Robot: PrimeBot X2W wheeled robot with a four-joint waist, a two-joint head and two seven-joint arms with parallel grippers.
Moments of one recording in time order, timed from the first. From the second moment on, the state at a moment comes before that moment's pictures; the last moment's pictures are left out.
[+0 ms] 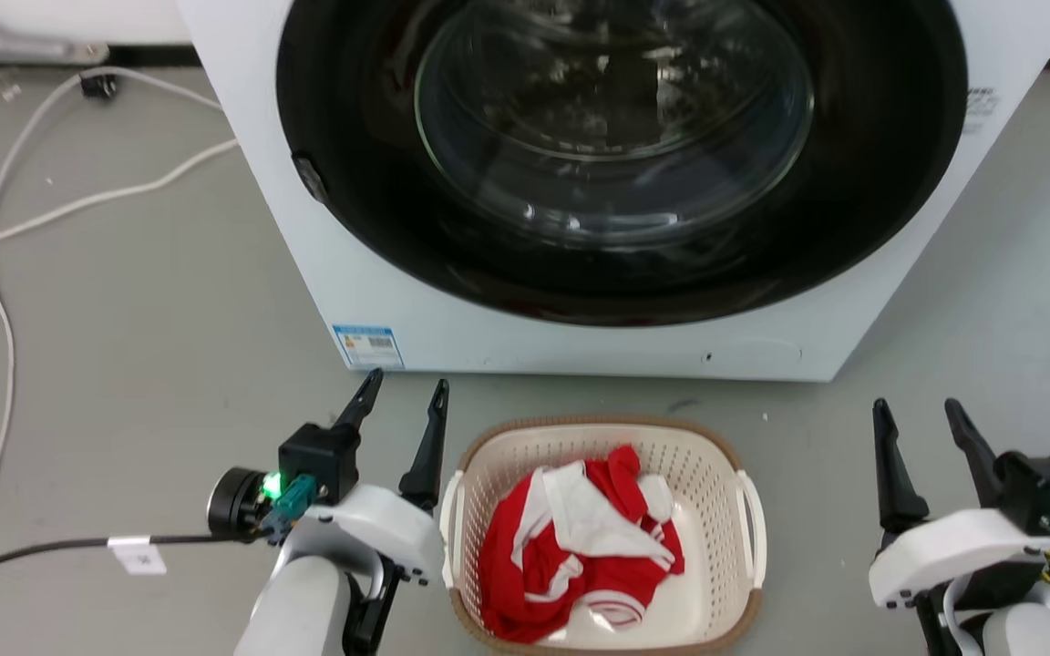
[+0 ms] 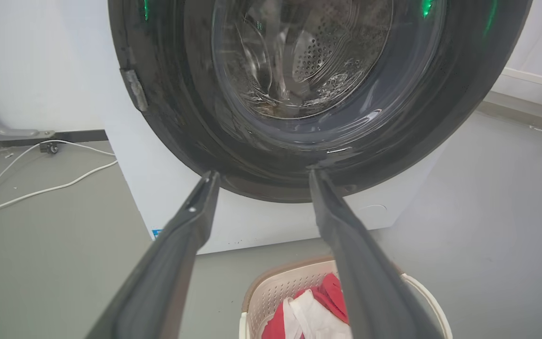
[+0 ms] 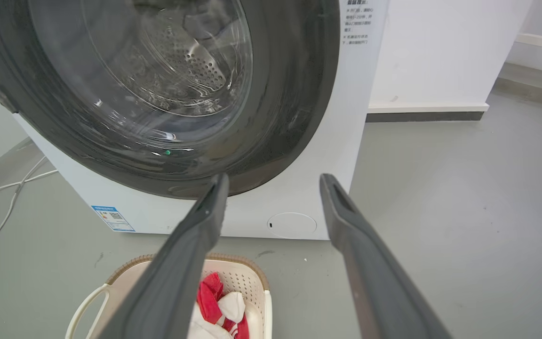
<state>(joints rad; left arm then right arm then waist) -0.27 0.05 -0.17 0.43 -0.14 -0.12 -0.26 -0.08 -0.05 -0.09 0.20 0.09 0.13 -0.14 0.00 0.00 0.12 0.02</state>
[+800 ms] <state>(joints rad) -0.65 0.10 -0.33 1.01 -0.37 -0.13 -0.20 -0.52 -0.06 0.05 0.80 0.20 0.13 -0.12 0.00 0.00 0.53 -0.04</state>
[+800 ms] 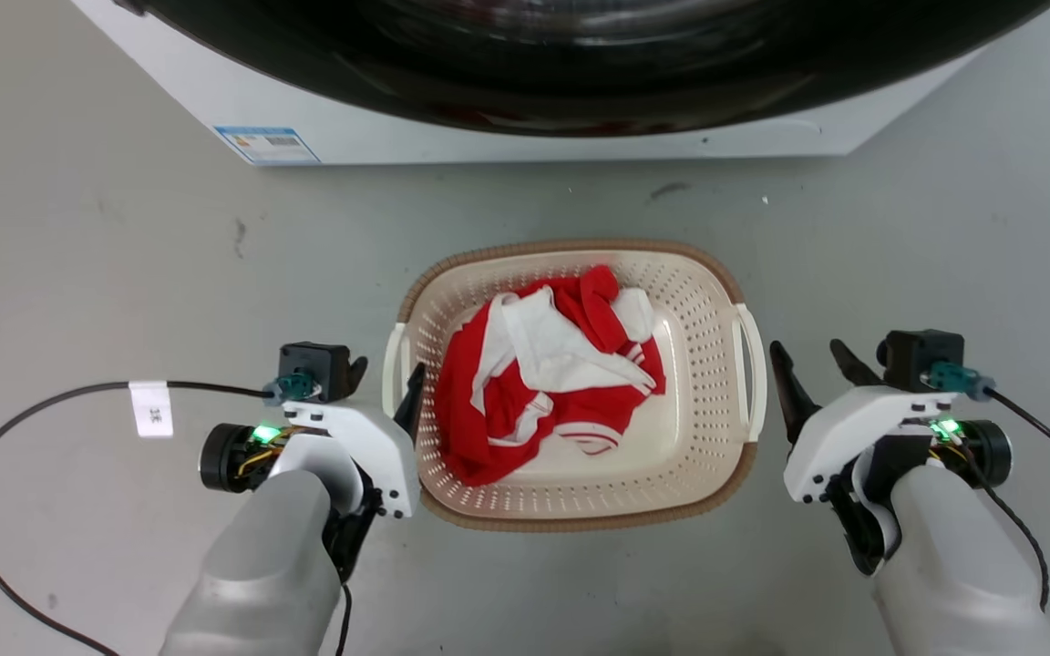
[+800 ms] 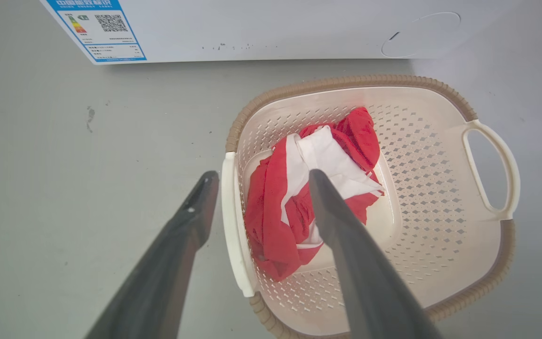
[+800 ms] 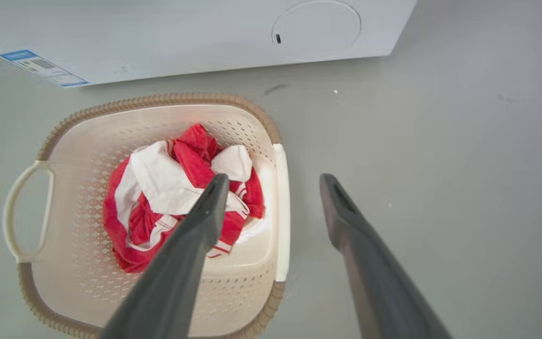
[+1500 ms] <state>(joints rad) -0.81 0.22 -0.44 1.18 -0.59 -0.13 -0.02 -0.81 -0.05 0.34 1.15 0.44 0.13 -0.02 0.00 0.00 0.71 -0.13</state>
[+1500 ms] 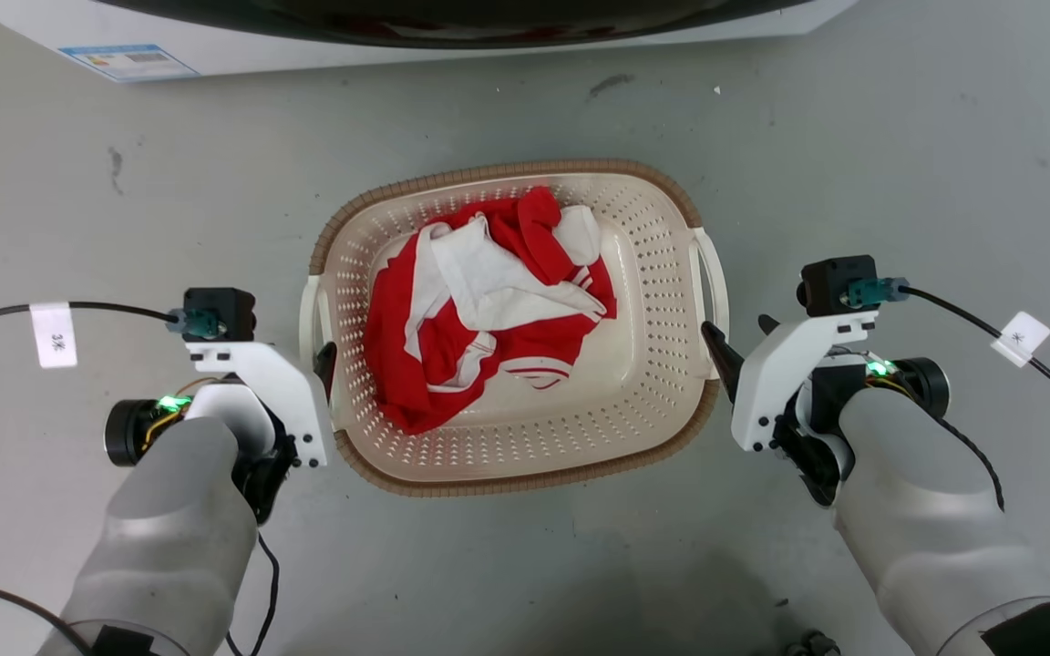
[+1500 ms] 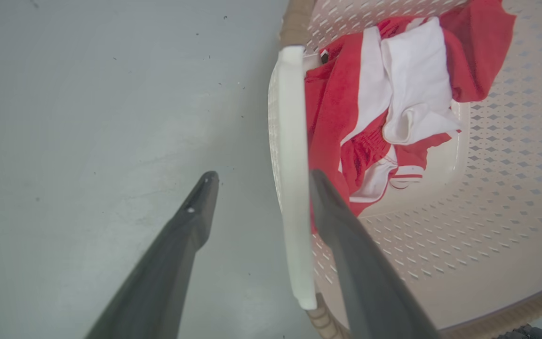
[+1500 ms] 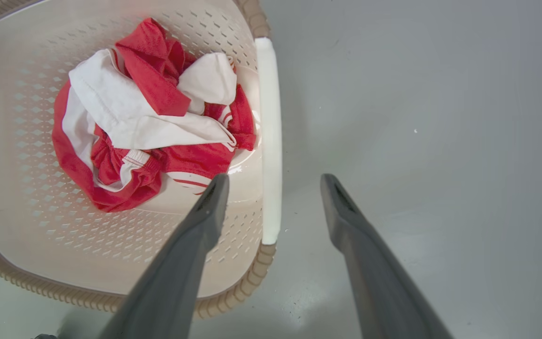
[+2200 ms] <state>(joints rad) -0.93 0.26 -0.50 1.19 -0.69 -0.13 0.02 -0.94 -0.05 0.61 1.17 0.69 0.13 0.04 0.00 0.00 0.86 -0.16</state>
